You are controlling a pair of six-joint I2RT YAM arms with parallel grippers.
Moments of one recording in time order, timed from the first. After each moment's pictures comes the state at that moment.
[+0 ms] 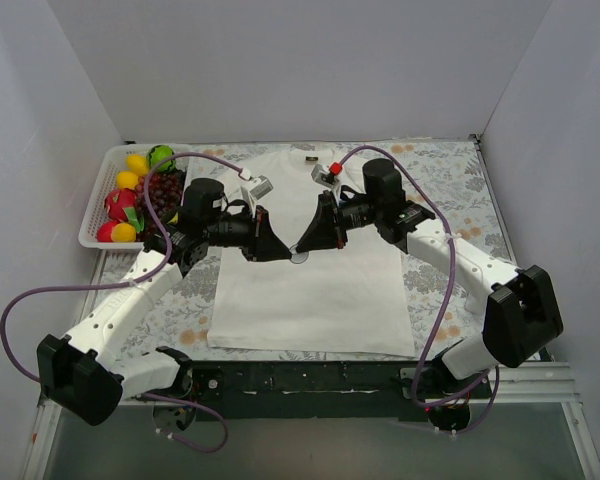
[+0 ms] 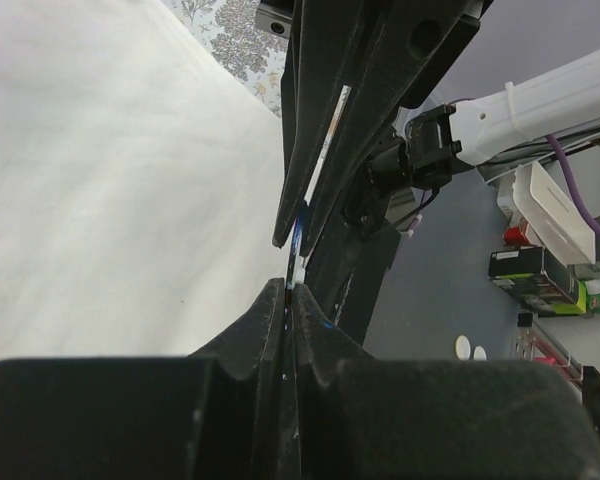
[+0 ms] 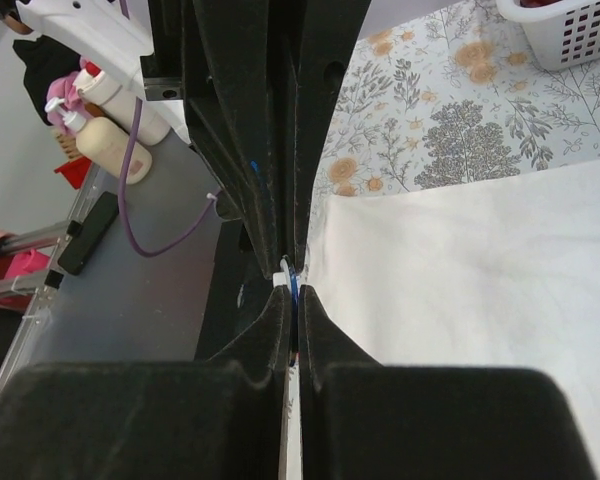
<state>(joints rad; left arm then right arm) -0.48 1.16 1.05 -0.41 0.84 -0.28 0.60 1.47 1.12 0.04 -1.19 0.19</state>
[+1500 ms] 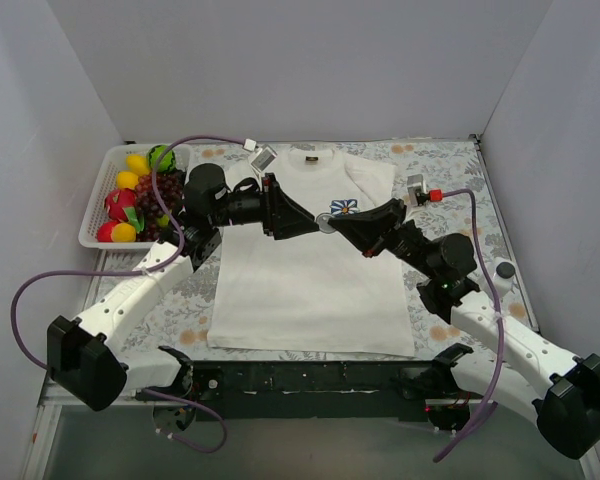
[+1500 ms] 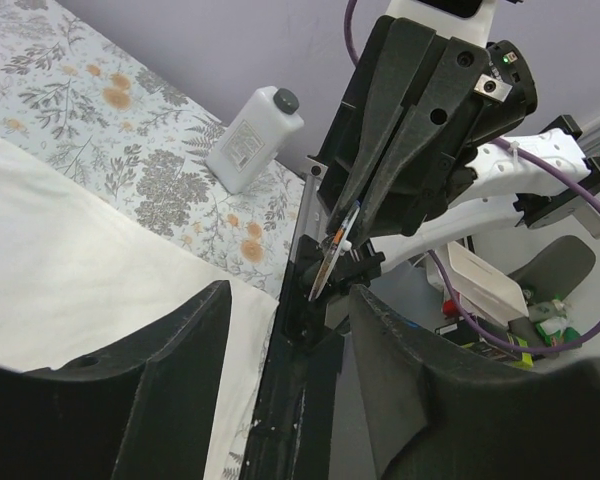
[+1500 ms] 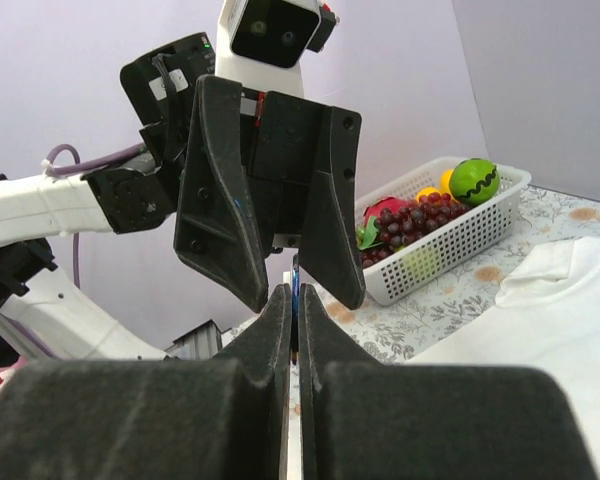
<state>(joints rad) -0.53 1.23 1.08 0.12 0.89 -0.60 0.61 0.94 0.58 0.81 -0.48 0.67</state>
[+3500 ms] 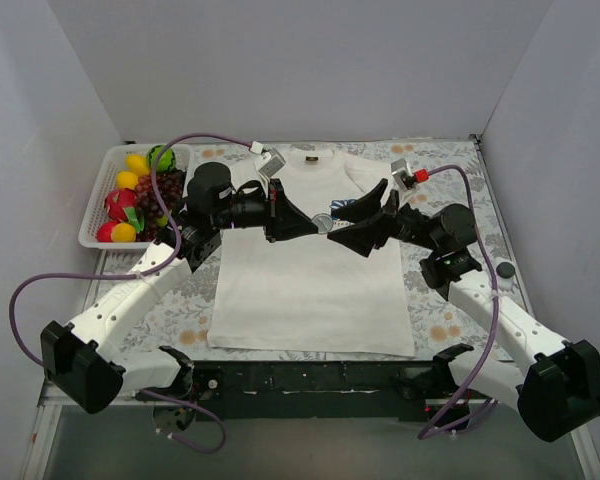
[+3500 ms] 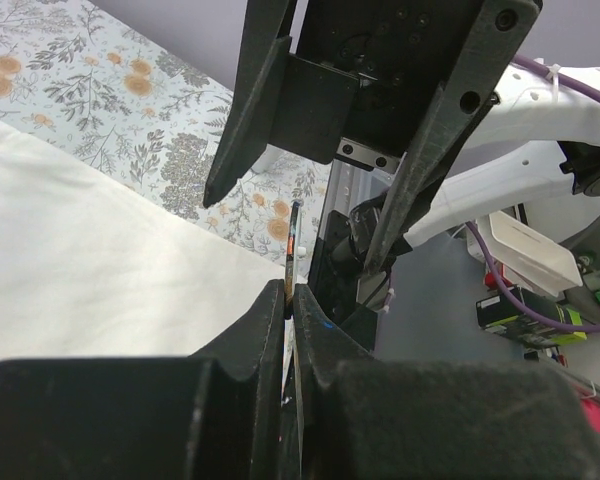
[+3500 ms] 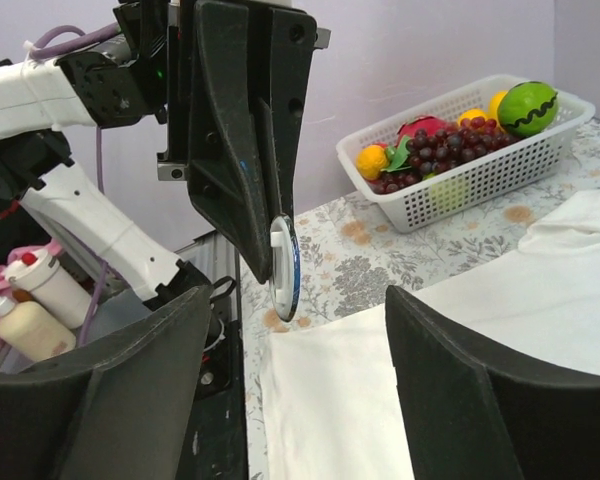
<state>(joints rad) -0.58 1.22 1.15 -0.06 0.84 -0.42 0.45 1.05 0.71 0.70 -0.88 0.64</state>
